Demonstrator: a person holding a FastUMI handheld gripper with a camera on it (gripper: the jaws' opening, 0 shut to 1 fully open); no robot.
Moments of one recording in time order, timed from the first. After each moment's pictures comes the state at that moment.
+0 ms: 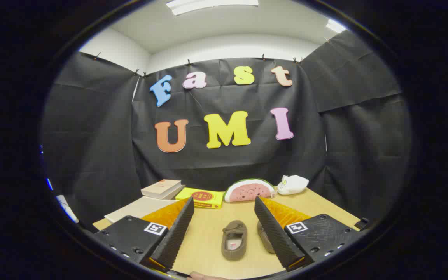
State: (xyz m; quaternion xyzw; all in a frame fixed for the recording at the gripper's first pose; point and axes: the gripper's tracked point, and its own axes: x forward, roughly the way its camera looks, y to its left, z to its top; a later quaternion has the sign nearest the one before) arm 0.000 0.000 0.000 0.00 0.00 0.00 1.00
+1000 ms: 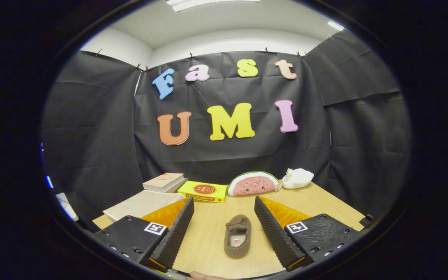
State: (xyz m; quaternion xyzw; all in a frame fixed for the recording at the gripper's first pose) arm 0.010 0.004 -0.016 0.00 0.02 0.01 1.00
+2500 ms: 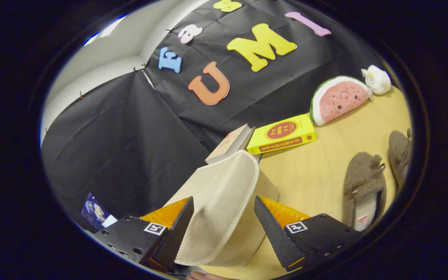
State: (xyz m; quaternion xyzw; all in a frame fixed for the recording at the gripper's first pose) arm 0.144 0.157 -0.167 0.23 0.24 0.29 0.90
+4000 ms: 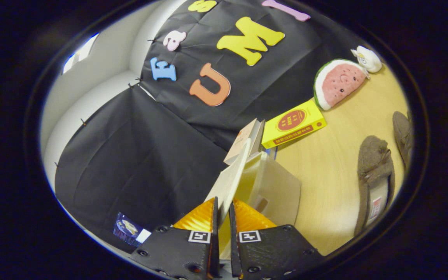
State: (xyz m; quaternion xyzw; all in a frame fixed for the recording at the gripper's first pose) arm 0.114 0.174 -0.093 0.30 0.26 0.31 0.86
